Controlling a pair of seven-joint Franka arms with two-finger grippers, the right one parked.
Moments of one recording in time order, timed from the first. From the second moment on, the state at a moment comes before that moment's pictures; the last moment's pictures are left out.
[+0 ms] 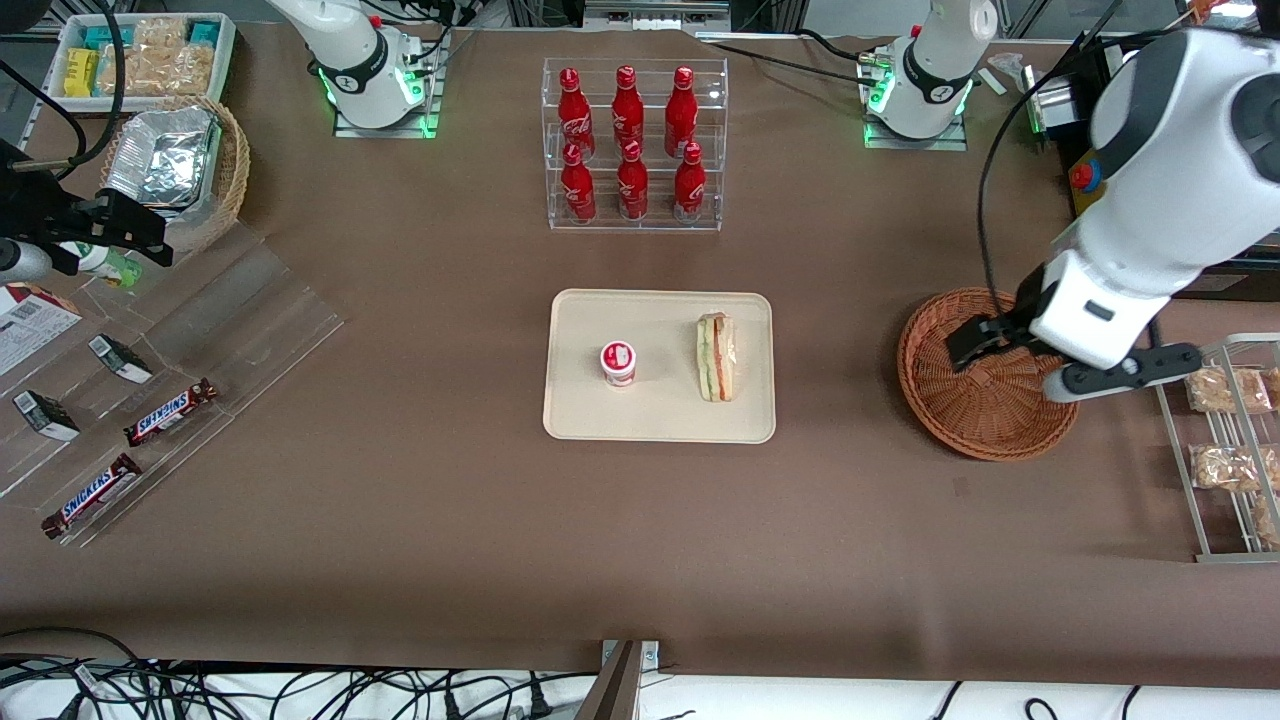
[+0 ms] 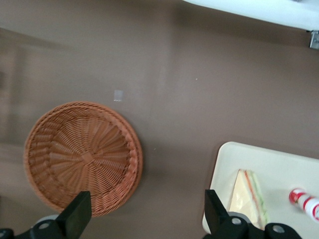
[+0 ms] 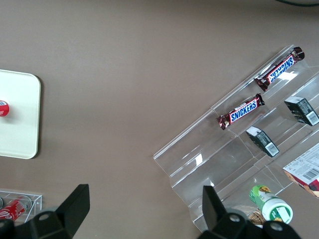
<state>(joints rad) 0.17 0.24 -0.40 -1.46 0.09 1.74 -0.43</state>
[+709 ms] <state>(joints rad) 0.06 0.09 -0.13 -1.54 0.01 1.63 0.03</state>
